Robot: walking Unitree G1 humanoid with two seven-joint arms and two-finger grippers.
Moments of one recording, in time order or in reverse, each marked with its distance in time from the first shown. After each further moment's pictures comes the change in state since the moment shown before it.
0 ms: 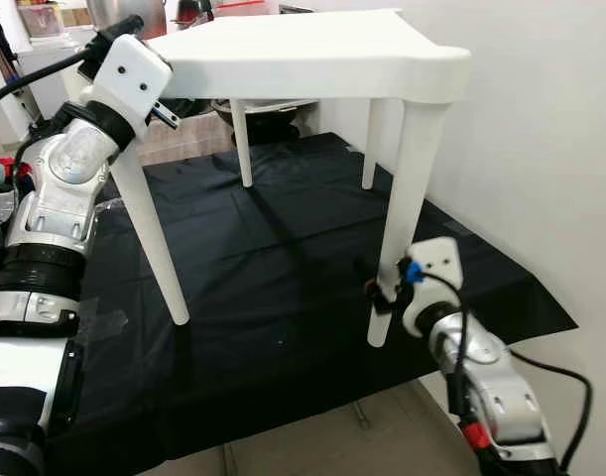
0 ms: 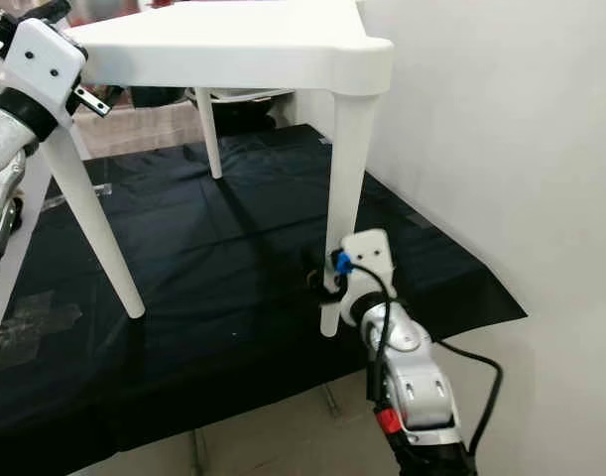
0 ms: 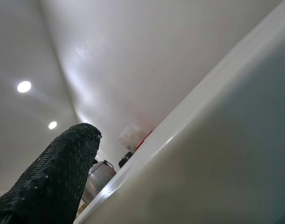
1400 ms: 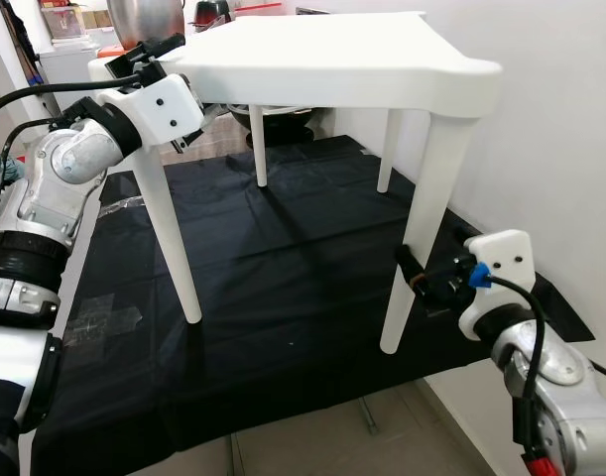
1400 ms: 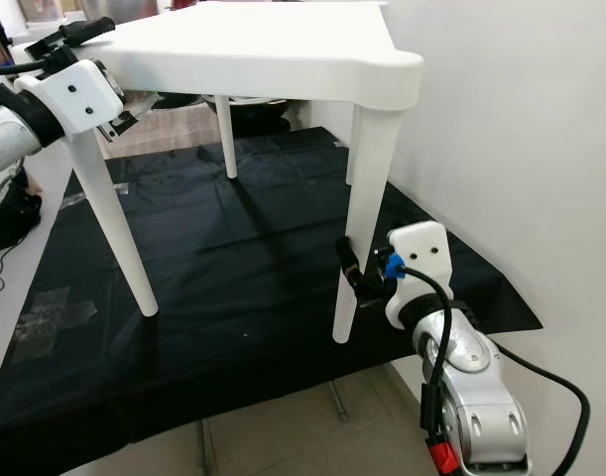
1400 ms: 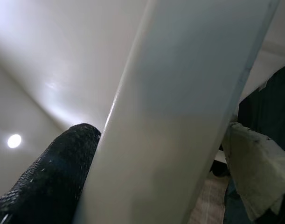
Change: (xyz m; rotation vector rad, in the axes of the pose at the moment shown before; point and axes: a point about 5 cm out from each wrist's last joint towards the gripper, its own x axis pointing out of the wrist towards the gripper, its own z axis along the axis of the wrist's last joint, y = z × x) left arm 0.002 -0.004 0.007 0.364 -0.039 -0.247; right arm -0.040 -0.029 0.028 -0.093 -0.055 -0.049
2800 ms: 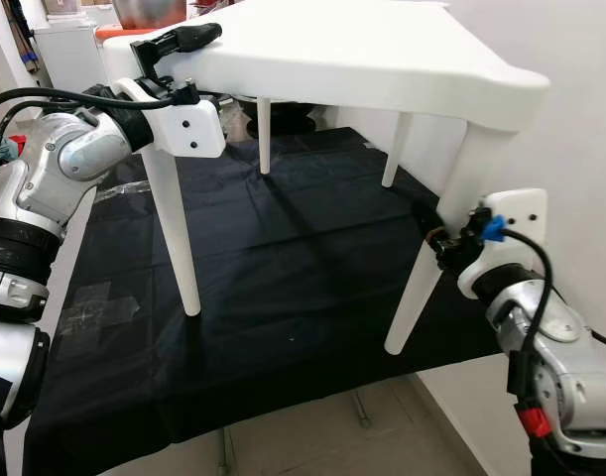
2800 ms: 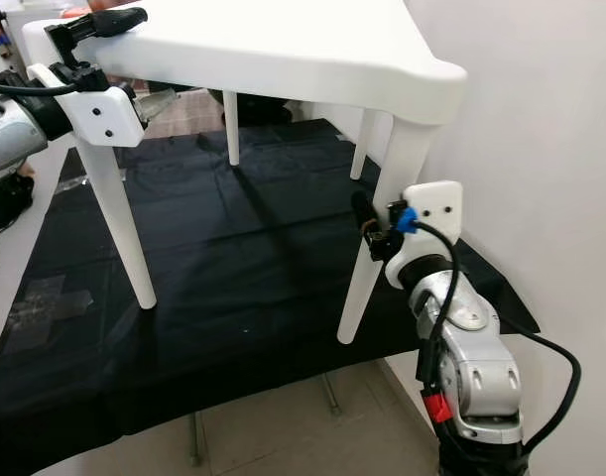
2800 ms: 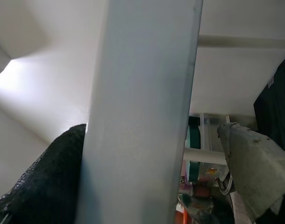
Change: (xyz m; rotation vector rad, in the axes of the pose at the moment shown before) left arm 0.003 0.005 0.031 0.306 -0.163 -0.022; right arm 0.024 -0.011 0.028 0.116 -0.118 -0.033
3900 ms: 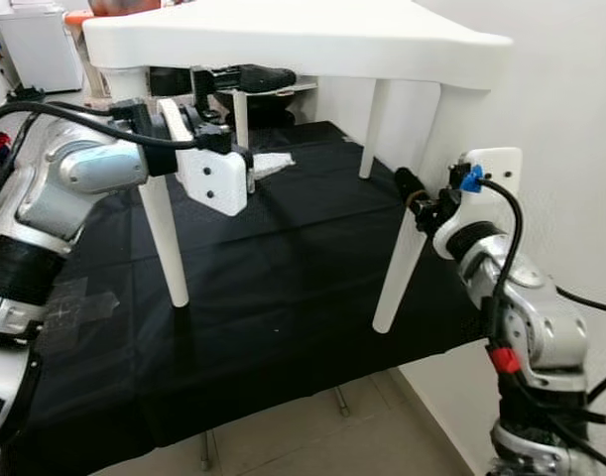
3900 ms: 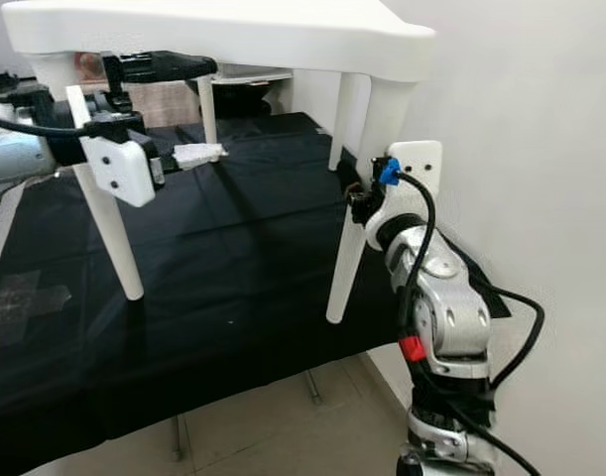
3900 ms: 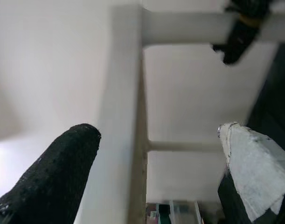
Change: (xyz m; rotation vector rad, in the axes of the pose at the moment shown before) left arm -0.015 0.012 0.058 -0.072 -0.352 -0.085; right arm 0.049 0.010 0.012 0.071 0.023 -0.029
